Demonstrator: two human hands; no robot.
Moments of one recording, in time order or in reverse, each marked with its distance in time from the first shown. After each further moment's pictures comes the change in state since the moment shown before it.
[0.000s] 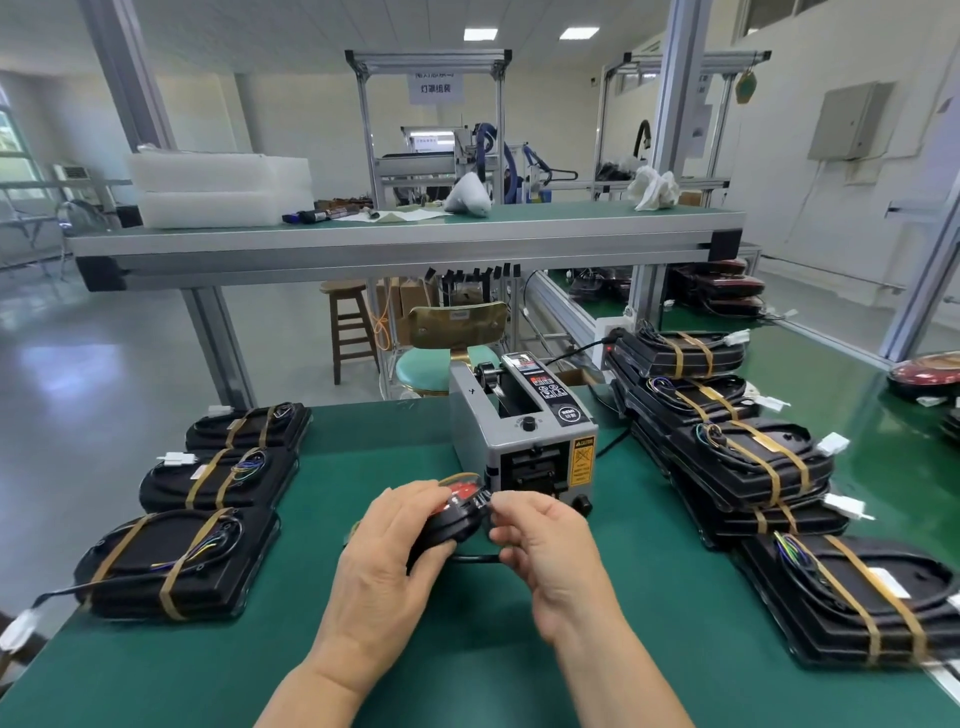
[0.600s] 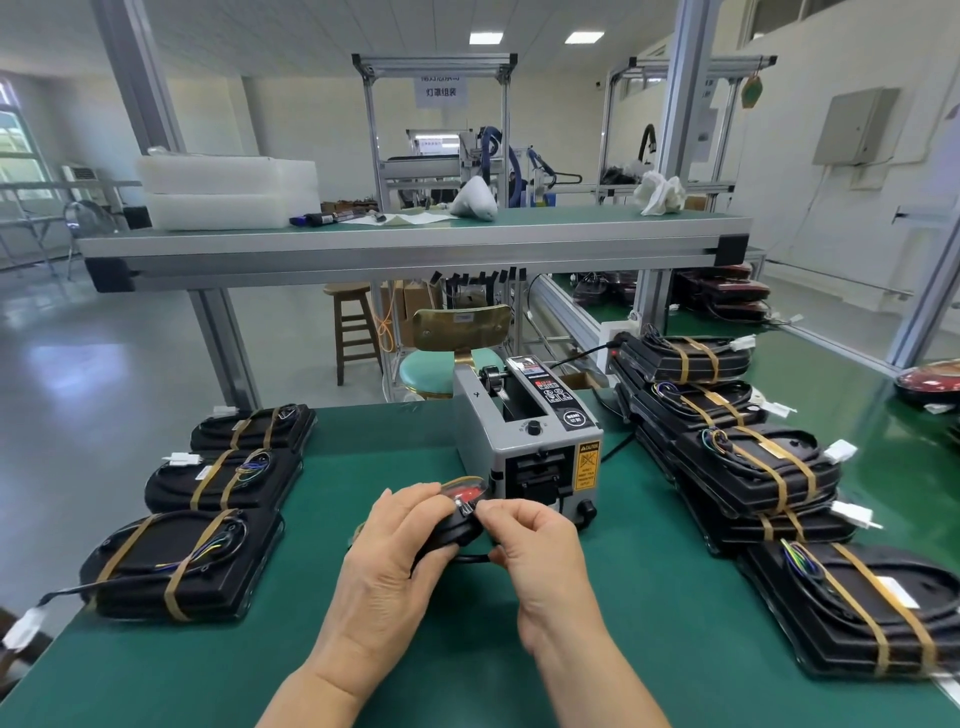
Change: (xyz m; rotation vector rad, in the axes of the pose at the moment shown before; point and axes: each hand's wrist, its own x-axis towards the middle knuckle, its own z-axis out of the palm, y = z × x) left_hand 0.001 -0.002 0.000 -0.061 -0.012 -0.017; right_hand -0.003 0.010 0.015 -0.068 0.046 -0.099
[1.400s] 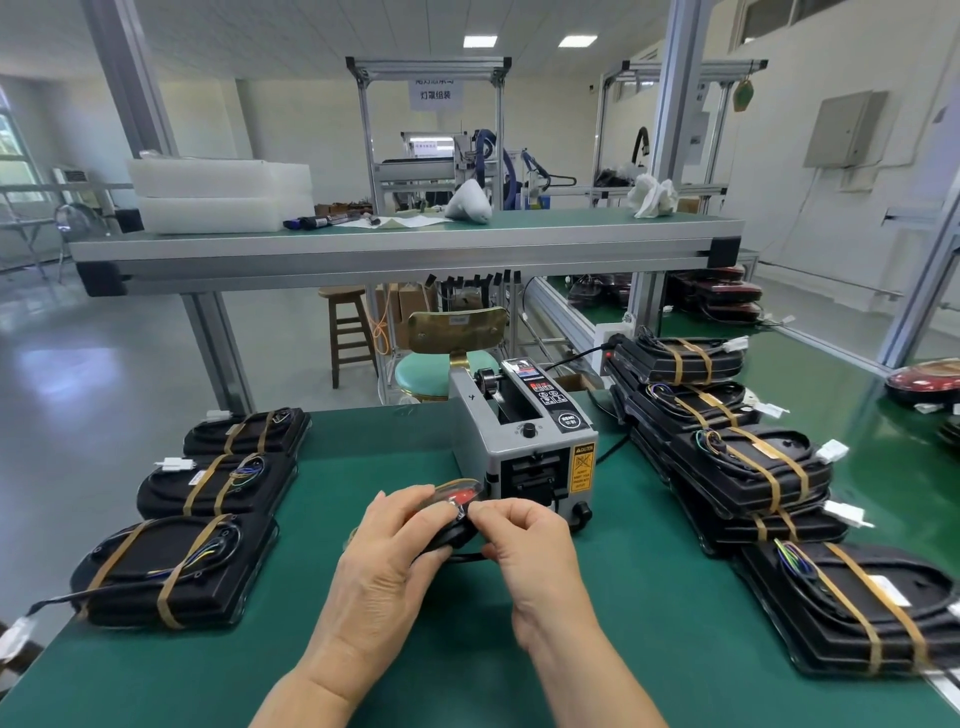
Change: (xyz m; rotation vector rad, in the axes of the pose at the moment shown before) left_hand 0.002 0.001 -0.003 0.071 -0.021 0.008; right_hand 0.004 -0.001 0.002 -0.021 -0.017 -0.048
